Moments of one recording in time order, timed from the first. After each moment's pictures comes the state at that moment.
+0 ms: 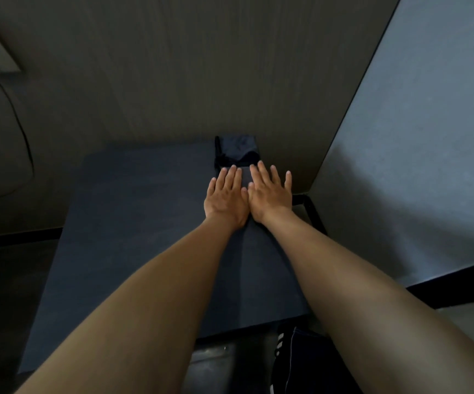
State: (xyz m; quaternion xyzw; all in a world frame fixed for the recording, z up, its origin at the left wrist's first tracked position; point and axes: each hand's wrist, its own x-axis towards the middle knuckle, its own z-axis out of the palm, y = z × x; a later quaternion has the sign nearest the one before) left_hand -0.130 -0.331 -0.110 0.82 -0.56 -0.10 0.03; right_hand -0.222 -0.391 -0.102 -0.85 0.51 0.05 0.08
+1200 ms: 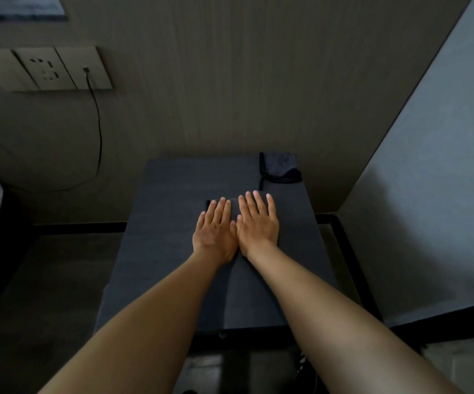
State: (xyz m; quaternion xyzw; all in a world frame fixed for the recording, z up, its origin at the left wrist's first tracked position) left_hand -0.062 -0.210 -0.110 0.85 -0.51 -0.11 0.03; right_hand -0.144 -0.278 -0.100 -0.89 0.44 0.08 -0.05
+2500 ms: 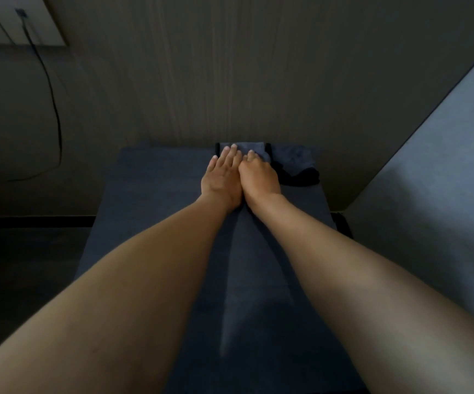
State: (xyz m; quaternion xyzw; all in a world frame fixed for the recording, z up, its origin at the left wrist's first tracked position) left_hand 0.016 -0.355 -0.117 0.82 -0.57 -0.04 0.00; right_hand -0.066 -0.395 -0.084 -0.89 0.44 -0.05 0.13
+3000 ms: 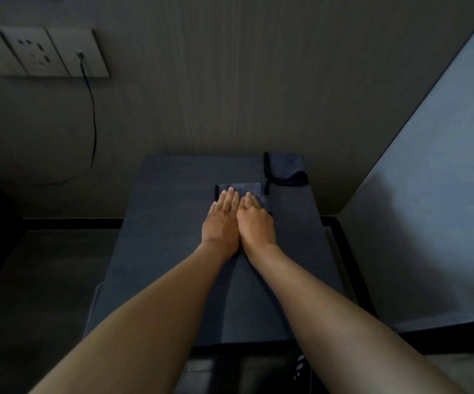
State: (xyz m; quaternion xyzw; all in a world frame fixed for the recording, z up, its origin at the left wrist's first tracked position) left_hand -0.051 -0.240 -0.107 0.82 -0.56 -0.05 -0.03; right_hand -0.124 -0.286 -0.087 -0.90 0.42 -0.01 0.09
